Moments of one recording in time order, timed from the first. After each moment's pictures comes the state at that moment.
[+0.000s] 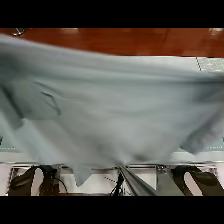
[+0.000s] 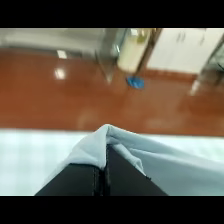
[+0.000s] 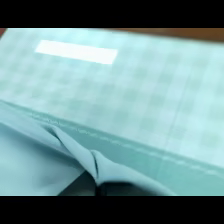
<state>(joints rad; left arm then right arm) 0.42 -0.46 1.10 0.71 -1.06 -1.25 -0.12 -0.63 1.42 -0.99 1.52 1.47</state>
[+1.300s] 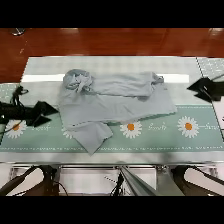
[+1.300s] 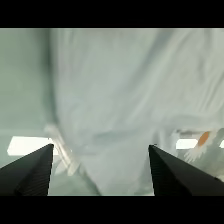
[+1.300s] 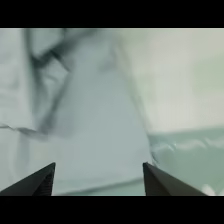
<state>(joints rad) 0.45 -1.11 0.67 0.89 -1.27 -1.33 -0.52 -1.26 1.07 -0.97 1.22 1.29</state>
